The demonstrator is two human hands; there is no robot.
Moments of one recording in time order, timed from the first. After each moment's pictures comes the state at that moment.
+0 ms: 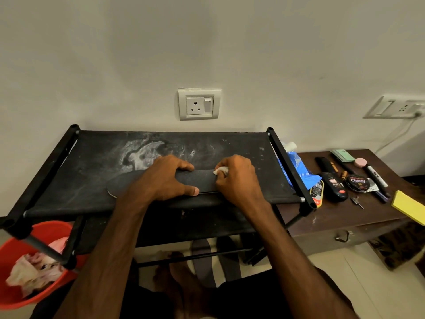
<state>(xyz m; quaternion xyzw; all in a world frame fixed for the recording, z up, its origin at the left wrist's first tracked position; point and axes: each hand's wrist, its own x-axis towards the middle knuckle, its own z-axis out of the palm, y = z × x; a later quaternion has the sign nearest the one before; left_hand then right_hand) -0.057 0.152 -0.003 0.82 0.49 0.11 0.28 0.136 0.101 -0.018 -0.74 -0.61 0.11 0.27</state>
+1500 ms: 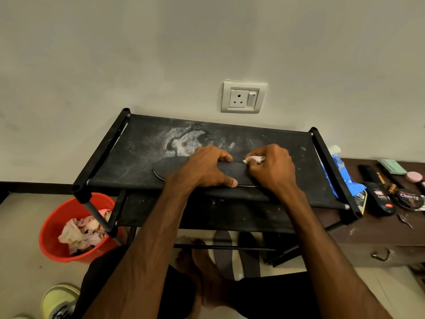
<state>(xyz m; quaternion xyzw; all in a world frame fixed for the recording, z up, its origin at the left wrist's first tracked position) -0.057 0.152 -0.005 0.79 0.51 0.11 0.31 0.126 0.117 -0.010 -0.74 -0.61 0.10 0.26</state>
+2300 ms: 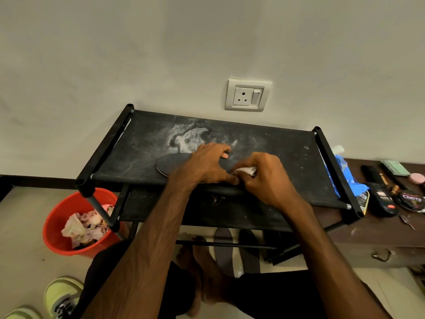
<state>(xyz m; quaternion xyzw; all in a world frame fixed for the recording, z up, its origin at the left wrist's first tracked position) -0.058 0.152 -0.010 0.78 0.52 0.11 0.32 0.115 0.097 -0.011 -0.62 -0.73 0.15 0.23</state>
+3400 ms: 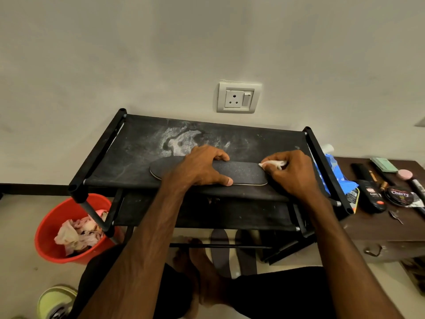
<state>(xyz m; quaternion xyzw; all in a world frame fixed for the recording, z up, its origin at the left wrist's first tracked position) -0.060 0.153 -0.007 0.80 0.49 0.11 0.33 0.186 0.101 -0.017 -0.71 -0.62 0.13 0.31</state>
